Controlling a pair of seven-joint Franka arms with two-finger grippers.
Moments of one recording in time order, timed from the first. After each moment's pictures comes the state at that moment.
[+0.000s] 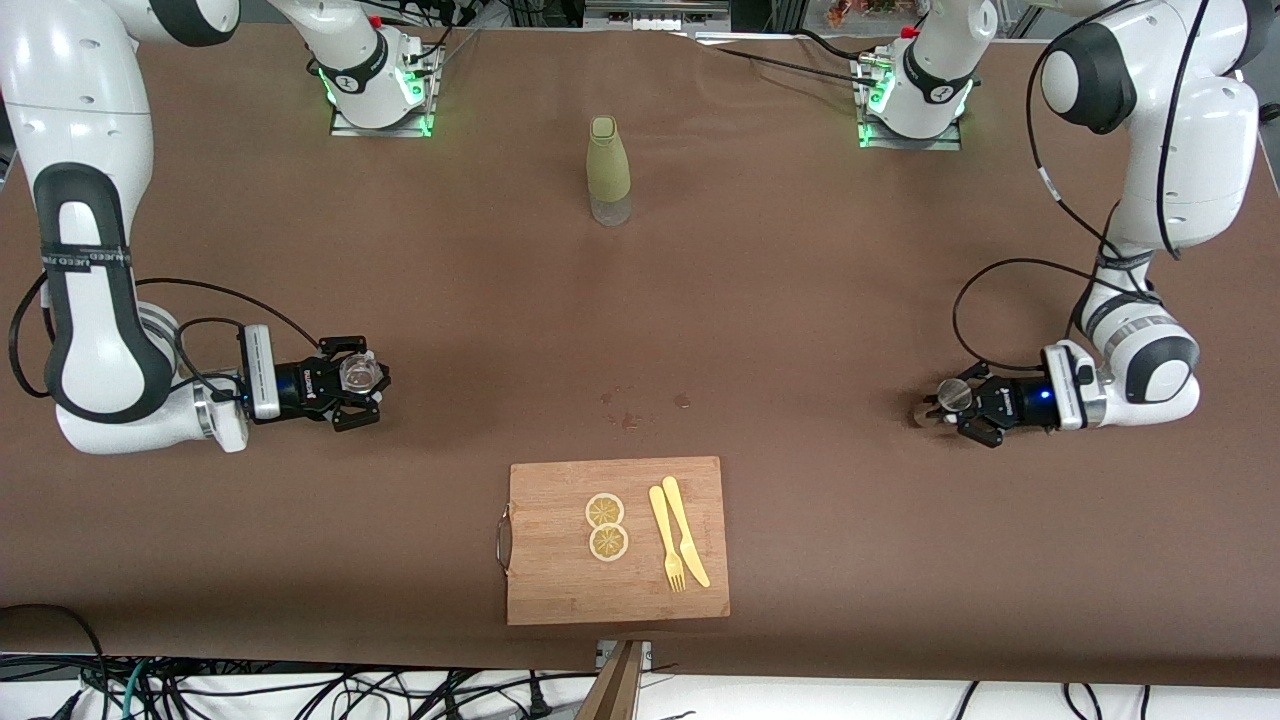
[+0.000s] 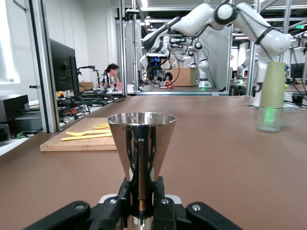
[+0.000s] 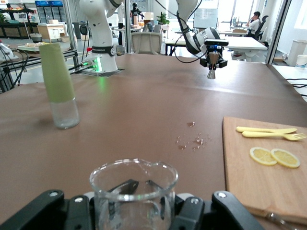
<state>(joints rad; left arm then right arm) 0.16 0.96 0.26 -1.57 -1.41 1.35 2.60 -0.10 0.79 -0.03 -1.49 1.02 1.49 -2.42</state>
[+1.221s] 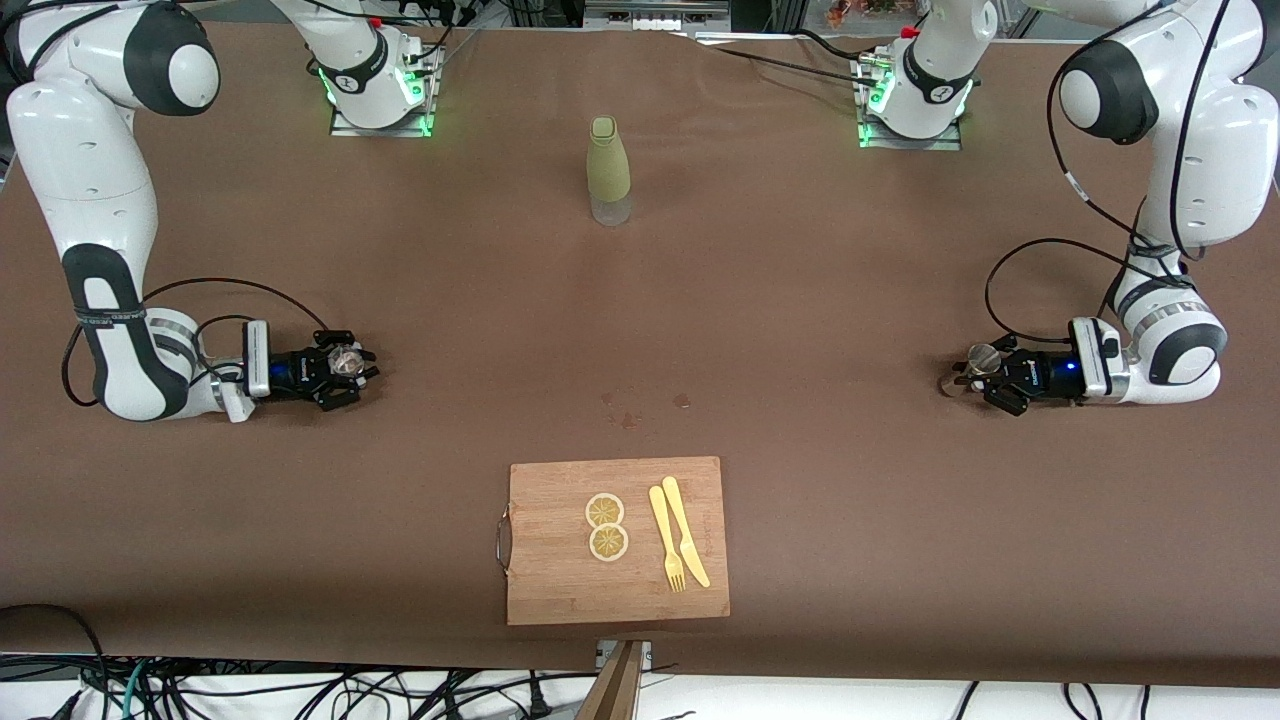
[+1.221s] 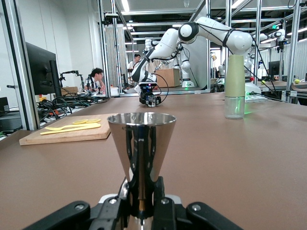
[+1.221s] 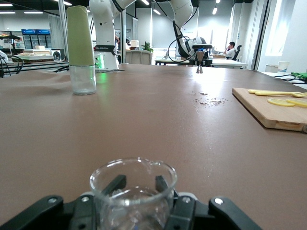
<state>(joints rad) 0.23 1.01 0.29 -1.57 -1.30 1.25 2.73 -0.28 1.02 -0.03 -1.53 1.02 1.47 -2.68</state>
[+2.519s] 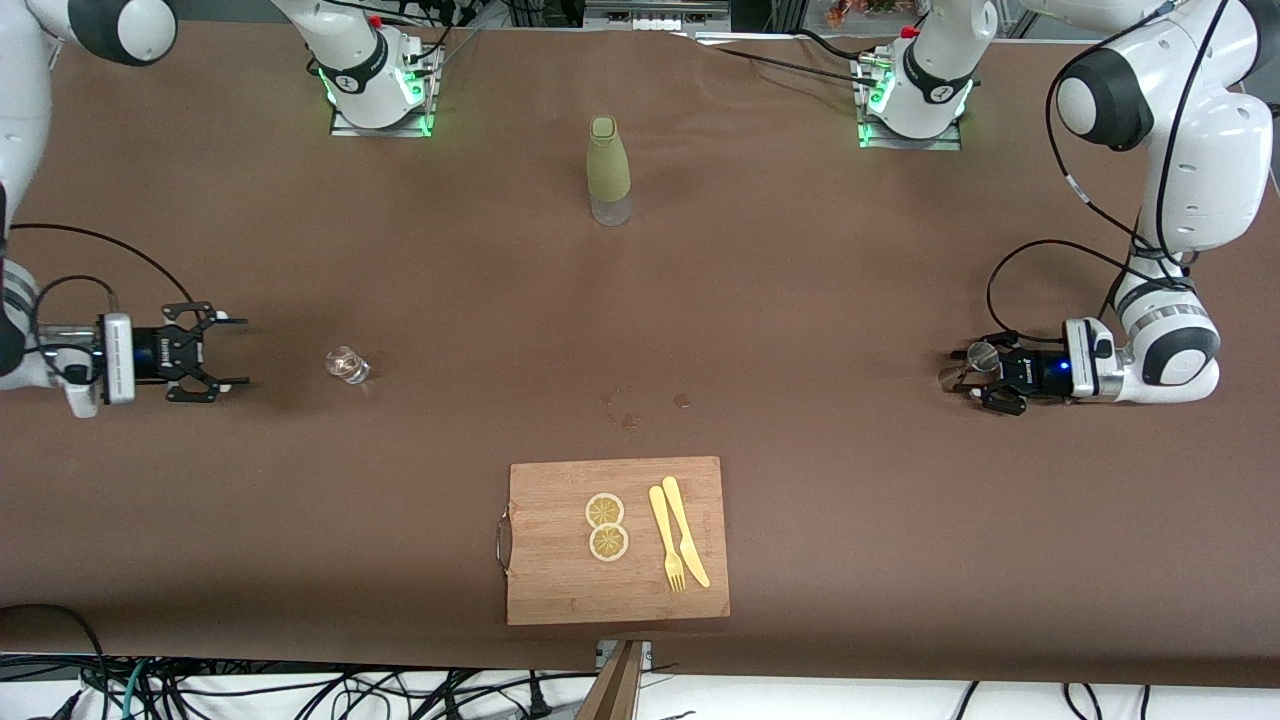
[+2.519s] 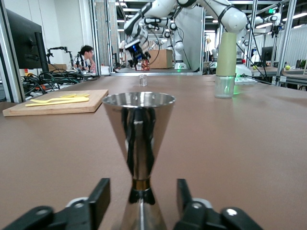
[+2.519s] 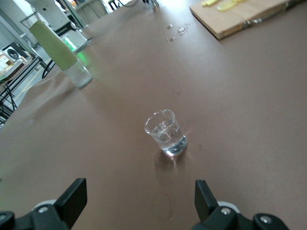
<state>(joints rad) 0.23 1.03 0.30 -1.55 -1.23 1.31 2.73 -0.29 0.76 -0.23 -1.47 0.77 1.42 -1.98</state>
